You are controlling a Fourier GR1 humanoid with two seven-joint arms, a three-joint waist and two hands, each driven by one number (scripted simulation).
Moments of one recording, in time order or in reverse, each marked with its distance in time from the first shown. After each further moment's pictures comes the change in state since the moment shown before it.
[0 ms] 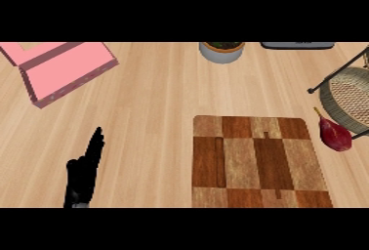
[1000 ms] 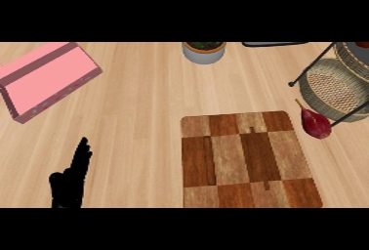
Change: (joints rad) left arm 0.090 0.010 0.049 -0.038 0.018 0.009 -0.025; right arm 0.711 0.000 -0.564 -0.735 -0.317 0.319 0.254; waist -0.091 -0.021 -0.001
